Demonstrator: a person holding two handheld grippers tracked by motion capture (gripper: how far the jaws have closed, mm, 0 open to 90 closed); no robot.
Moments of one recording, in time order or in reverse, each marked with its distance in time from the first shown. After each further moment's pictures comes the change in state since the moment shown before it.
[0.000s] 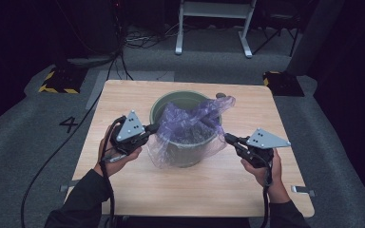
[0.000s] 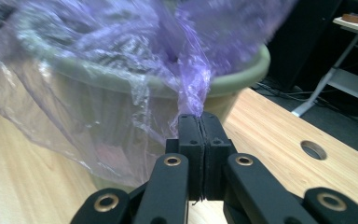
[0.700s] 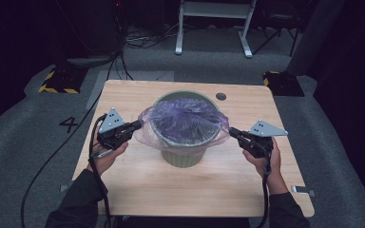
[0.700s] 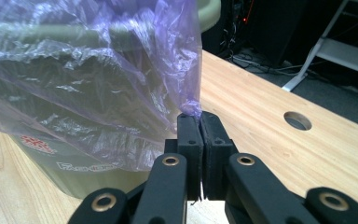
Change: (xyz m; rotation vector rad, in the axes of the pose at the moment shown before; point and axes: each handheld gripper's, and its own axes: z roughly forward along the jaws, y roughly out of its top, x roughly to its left) left arm 0.043 -0.049 0.006 -0.001 0.058 -0.152; right arm -0.035 -0.022 0.023 0.065 -0.044 0.088
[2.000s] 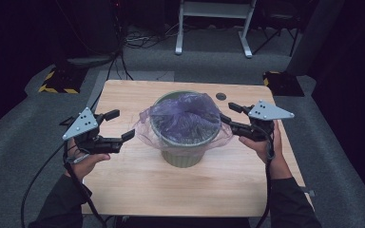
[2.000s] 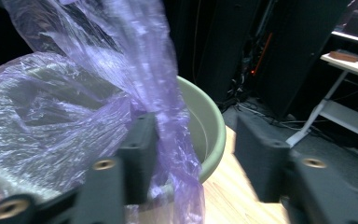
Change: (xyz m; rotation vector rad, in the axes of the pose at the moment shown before) left arm -0.003 0.026 -0.061 -0.210 -0.120 0.013; right arm 0.002 0.076 -0.009 -0.155 0.058 -0.118
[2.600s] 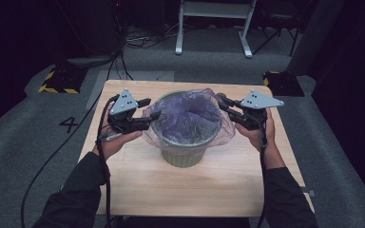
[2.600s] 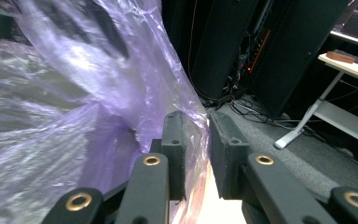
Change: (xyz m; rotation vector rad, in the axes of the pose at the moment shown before) left arm 0.003 0.029 0.080 0.189 0.077 0.083; right arm -0.018 0.005 0.029 0.028 -0.018 -0.030
